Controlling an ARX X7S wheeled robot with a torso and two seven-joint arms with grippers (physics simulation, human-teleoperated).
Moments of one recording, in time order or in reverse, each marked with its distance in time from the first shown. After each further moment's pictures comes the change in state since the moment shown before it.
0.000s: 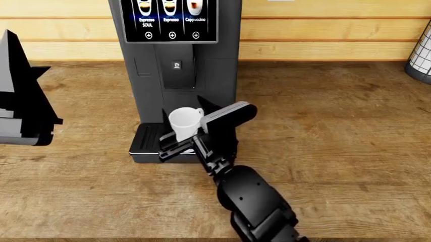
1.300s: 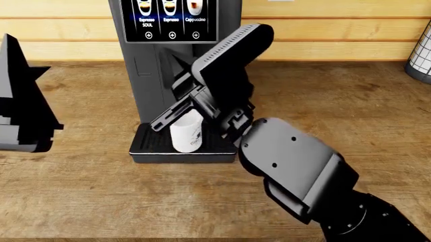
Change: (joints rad) left arm 0.031 -0.006 -0.005 0.020 -0.037 0.021 -0.023; right arm 0.304 0.228 -0.052 -0.533 0.121 0.459 0.035
